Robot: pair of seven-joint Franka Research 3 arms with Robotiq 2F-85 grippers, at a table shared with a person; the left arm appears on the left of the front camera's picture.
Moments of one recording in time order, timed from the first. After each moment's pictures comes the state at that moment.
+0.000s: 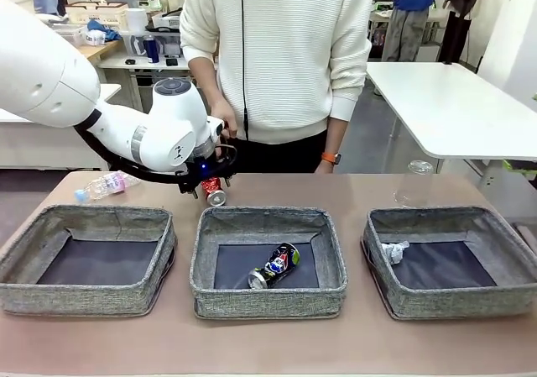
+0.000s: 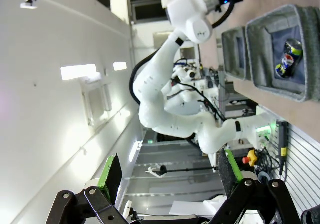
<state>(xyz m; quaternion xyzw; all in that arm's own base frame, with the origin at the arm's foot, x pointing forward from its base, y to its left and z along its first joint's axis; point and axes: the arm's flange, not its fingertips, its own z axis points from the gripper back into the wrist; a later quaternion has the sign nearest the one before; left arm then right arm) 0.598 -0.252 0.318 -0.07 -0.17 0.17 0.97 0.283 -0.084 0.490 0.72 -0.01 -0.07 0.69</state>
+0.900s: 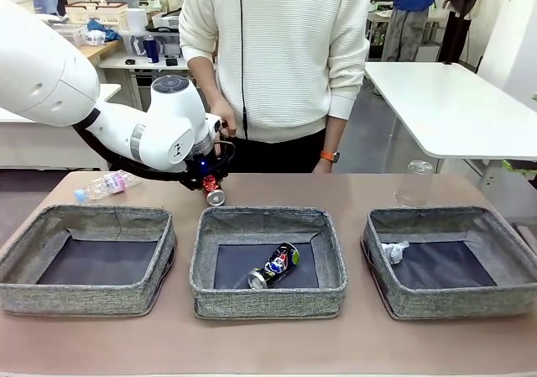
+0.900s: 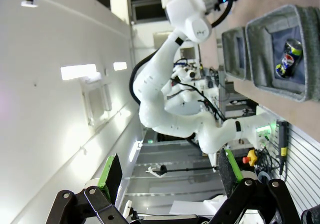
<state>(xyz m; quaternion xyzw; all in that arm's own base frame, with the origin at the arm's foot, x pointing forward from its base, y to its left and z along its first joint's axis) 0.603 -0.249 0.322 -0.08 -0.18 0.19 0.96 0.283 -0.084 0.490 0.72 -0.01 -0.07 0.69</state>
